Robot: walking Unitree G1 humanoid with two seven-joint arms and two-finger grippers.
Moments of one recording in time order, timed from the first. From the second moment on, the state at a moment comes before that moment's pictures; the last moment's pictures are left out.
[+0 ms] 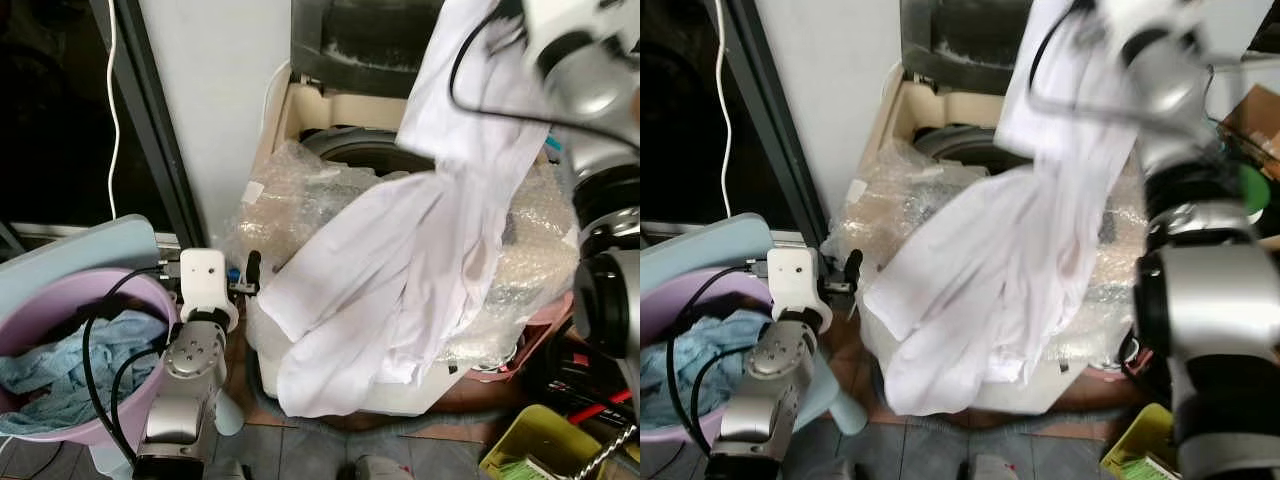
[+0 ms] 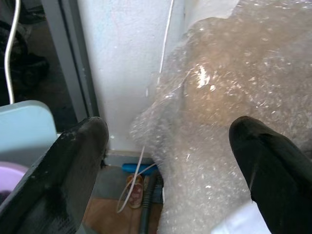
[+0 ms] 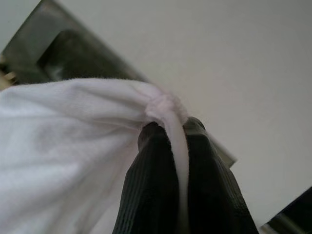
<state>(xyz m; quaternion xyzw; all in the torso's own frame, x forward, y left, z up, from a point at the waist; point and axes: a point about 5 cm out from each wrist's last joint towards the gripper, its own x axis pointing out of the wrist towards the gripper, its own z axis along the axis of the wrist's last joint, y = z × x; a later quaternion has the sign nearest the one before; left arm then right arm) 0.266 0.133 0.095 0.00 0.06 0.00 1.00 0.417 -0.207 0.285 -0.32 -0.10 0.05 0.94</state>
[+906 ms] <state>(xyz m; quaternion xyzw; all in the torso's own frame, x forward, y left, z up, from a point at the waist) 0.264 0.131 0.092 0.00 0.07 -0.01 1.00 0.380 -0.189 0.225 -0.16 -0.10 0.22 0.96</state>
